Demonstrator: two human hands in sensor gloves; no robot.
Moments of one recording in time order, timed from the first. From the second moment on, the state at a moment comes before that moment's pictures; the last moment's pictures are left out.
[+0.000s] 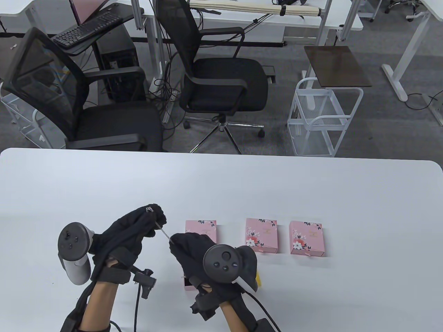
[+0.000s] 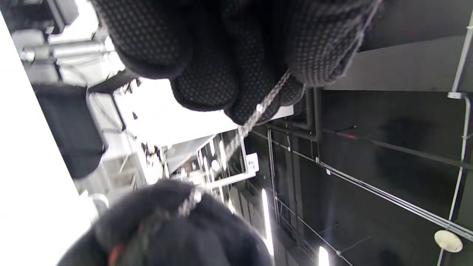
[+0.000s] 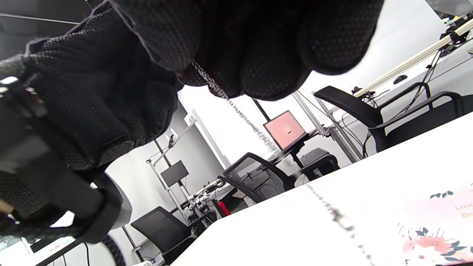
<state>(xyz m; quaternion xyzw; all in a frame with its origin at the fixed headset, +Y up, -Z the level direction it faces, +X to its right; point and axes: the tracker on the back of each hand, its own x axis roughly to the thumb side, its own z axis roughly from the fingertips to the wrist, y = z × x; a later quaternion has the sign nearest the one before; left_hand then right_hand) -0.256 -0.600 -0.292 0.14 -0.11 0.61 0.77 -0.011 -0.615 -0.277 0.25 -0.08 0.89 0.37</state>
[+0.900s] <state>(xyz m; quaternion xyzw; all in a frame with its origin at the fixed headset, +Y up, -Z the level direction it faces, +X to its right) -0.237 -0.581 -0.274 0.17 -0.14 0.53 0.82 0.002 -0.636 -0.288 0.21 -0.02 0.92 0.33</state>
